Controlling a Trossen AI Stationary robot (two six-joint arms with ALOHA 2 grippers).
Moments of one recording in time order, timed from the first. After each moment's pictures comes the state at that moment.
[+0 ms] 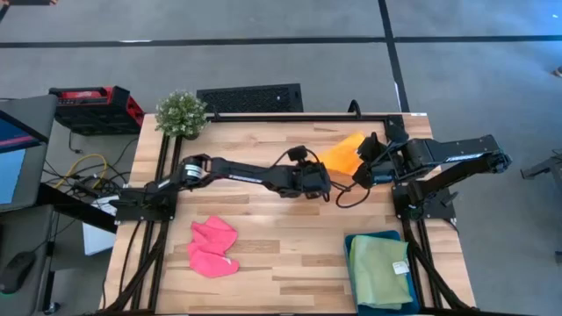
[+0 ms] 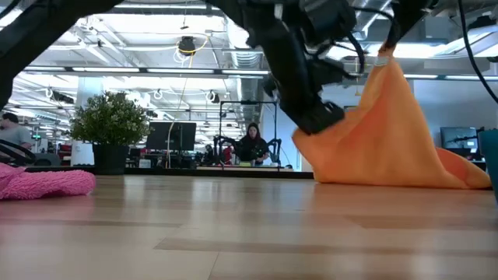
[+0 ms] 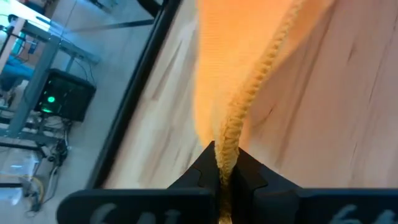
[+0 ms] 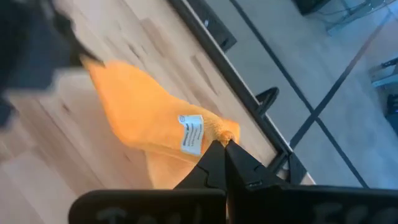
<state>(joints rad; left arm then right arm) -0.01 2.31 1.92 -0.57 -0.77 -0.01 0.19 1.21 1.33 -1.53 0.74 0.65</state>
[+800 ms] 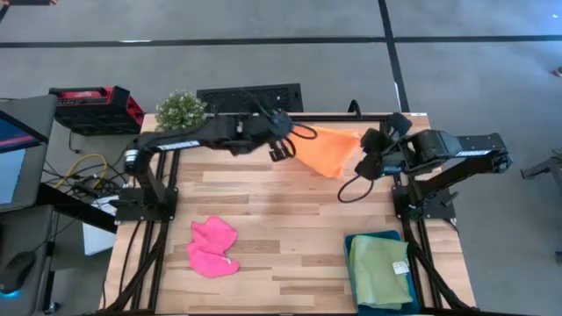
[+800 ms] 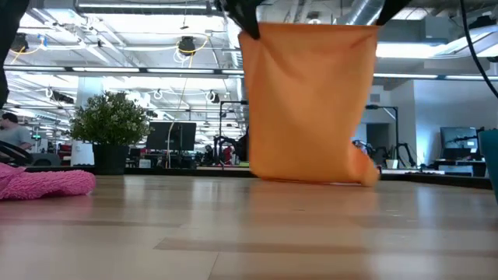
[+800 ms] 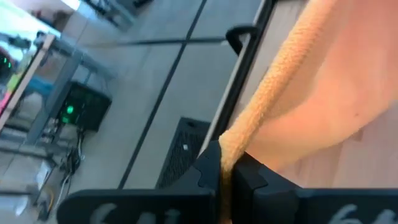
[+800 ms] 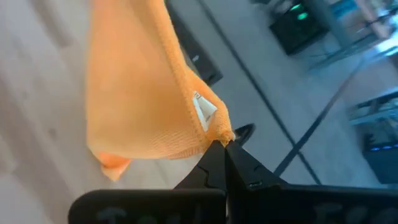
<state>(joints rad) 0.12 1.80 1.92 -0.90 -0.67 0.15 0.18 1.21 1.46 -1.52 0.83 0.46</state>
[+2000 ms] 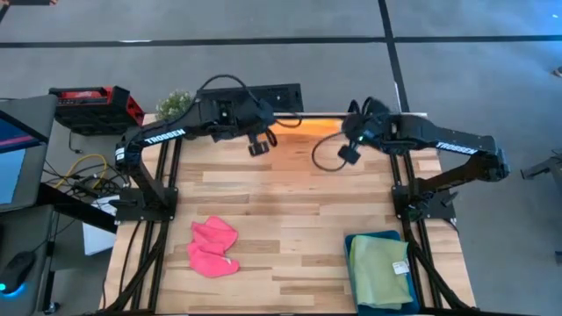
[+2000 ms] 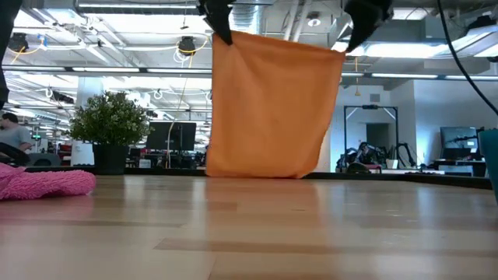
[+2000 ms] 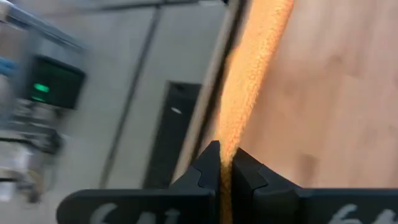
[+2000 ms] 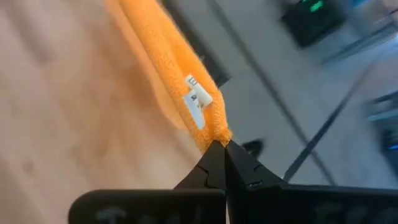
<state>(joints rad) 0.24 1.70 1.92 -1.14 -0.52 0.18 -0.18 1.24 1.38 -1.12 0.64 0.06</state>
